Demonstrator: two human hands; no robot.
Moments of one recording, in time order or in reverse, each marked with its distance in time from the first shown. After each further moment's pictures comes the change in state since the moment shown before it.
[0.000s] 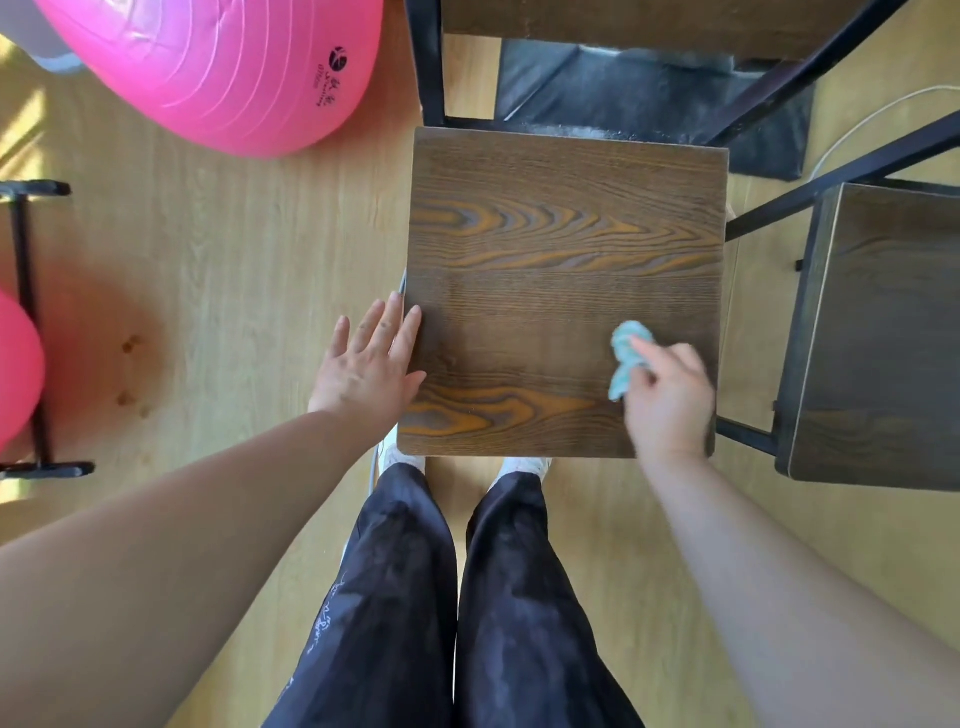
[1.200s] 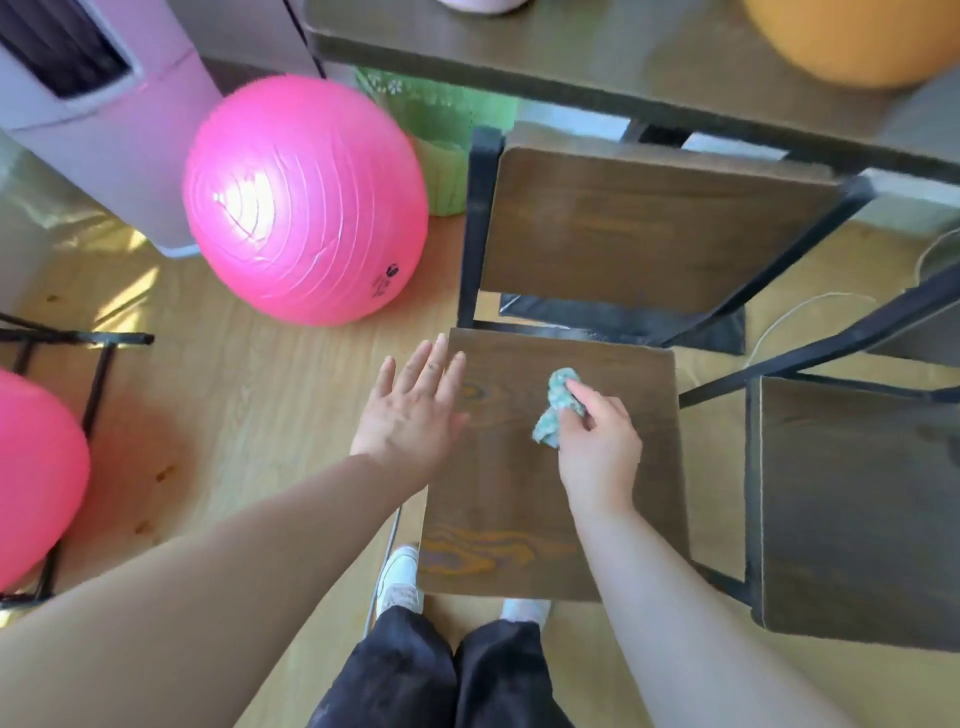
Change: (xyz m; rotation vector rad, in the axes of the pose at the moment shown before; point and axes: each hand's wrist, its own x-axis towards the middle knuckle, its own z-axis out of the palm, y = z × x) left_hand -0.001 -0.008 -0.169 -0.040 0.166 0.029; right_hand 0.031 -0.183 -0.048 0.402 0.021 0.095
